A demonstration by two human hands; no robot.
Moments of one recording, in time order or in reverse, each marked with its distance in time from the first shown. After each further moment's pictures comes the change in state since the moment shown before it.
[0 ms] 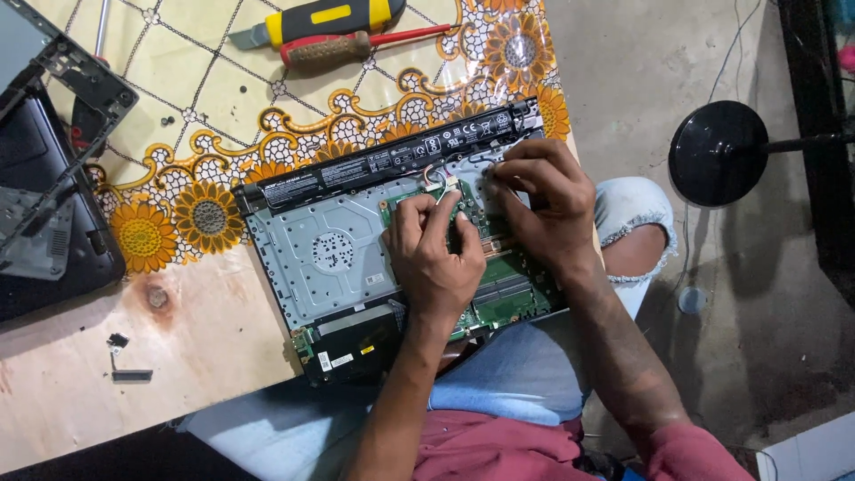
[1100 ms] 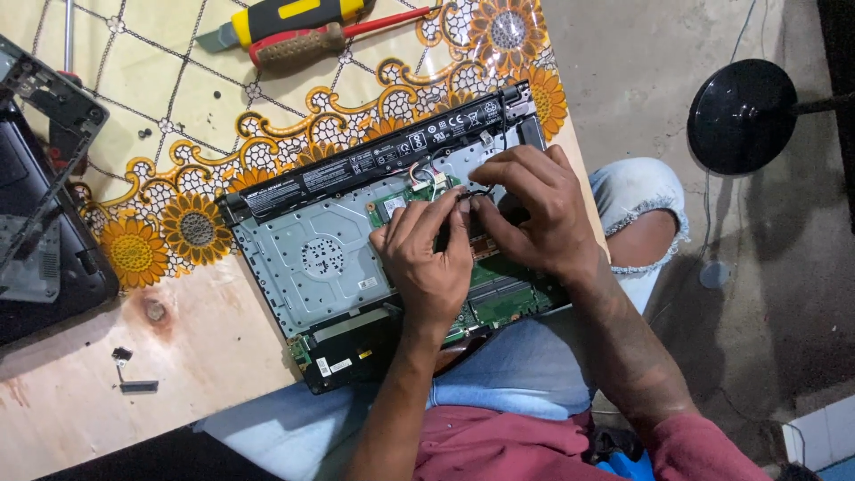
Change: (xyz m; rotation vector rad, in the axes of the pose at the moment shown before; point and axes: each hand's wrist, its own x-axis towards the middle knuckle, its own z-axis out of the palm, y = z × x) left_hand 0.004 0.004 -0.002 -0.099 -0.102 -0.058; right_hand 0.004 -0.004 -0.009 -0.187 -0.199 -0.125
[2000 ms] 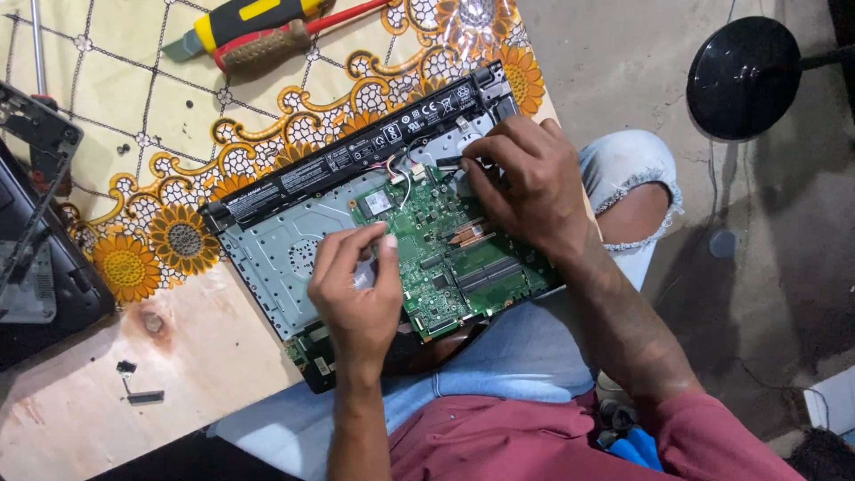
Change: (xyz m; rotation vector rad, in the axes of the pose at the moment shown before) left_hand 0.000 -0.015 -0.068 -0.045 -0.154 0.033; right_hand -0.006 0.017 -0.002 -0.159 0.052 -0.051
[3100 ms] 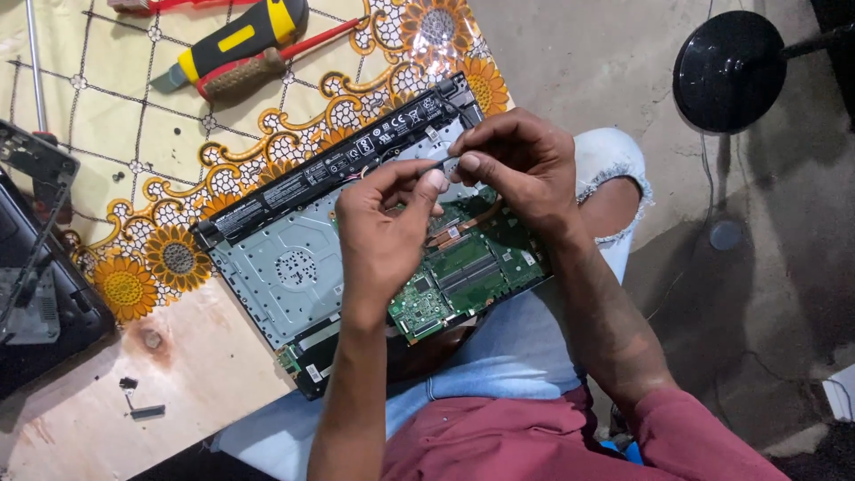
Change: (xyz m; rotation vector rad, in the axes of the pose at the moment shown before) left_hand 0.057 0.049 0.038 -0.455 -0.298 -0.279; right_hand -0.016 0.012 -0.001 0.973 0.232 0.427
